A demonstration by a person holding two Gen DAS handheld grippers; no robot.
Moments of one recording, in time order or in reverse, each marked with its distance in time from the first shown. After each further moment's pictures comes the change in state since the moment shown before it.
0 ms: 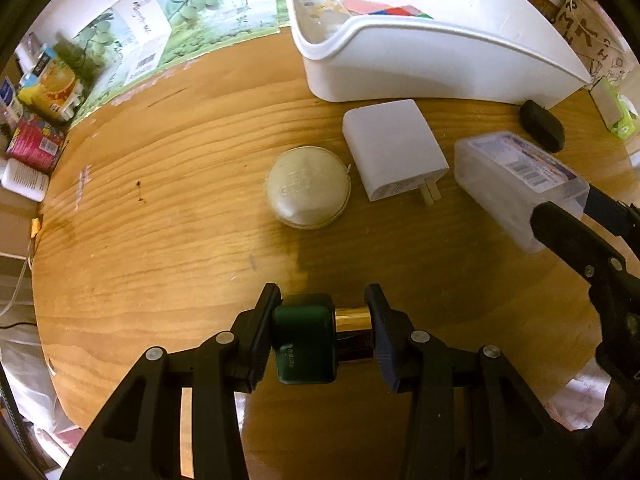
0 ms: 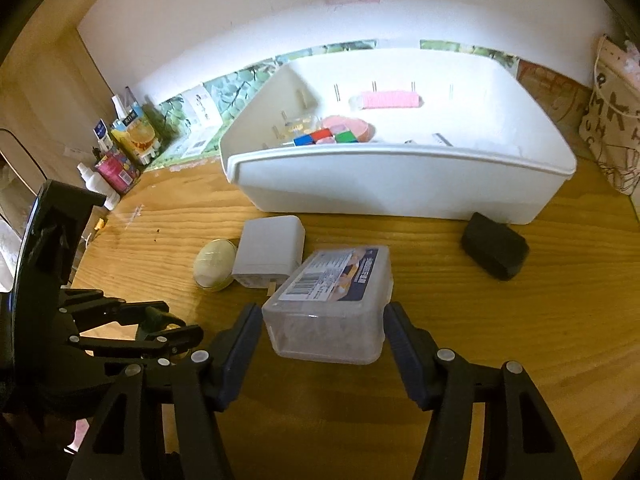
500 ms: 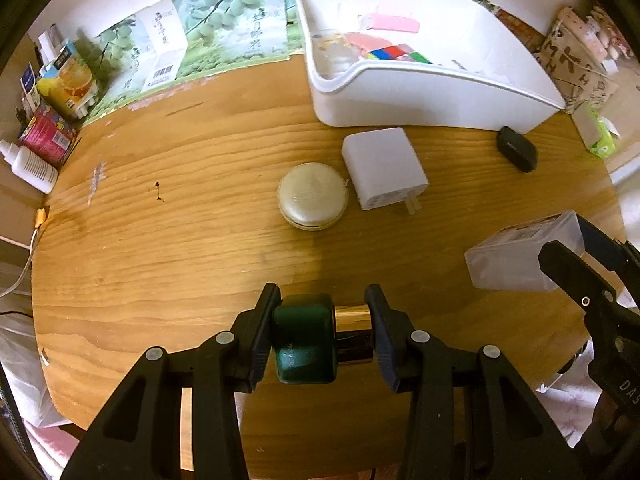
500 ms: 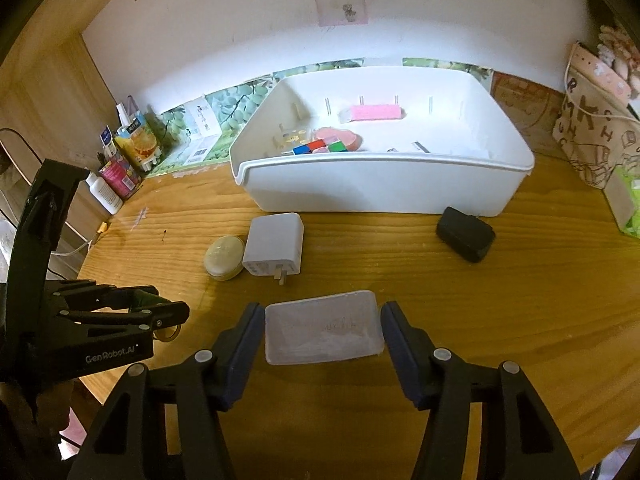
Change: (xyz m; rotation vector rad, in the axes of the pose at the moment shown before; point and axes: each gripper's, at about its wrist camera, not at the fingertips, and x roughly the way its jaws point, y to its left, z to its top) left arm -0.033 0.014 -0.015 -0.021 -0.085 -0.056; right arm -0.039 0.010 -0.017 0.015 -0.039 -0.051
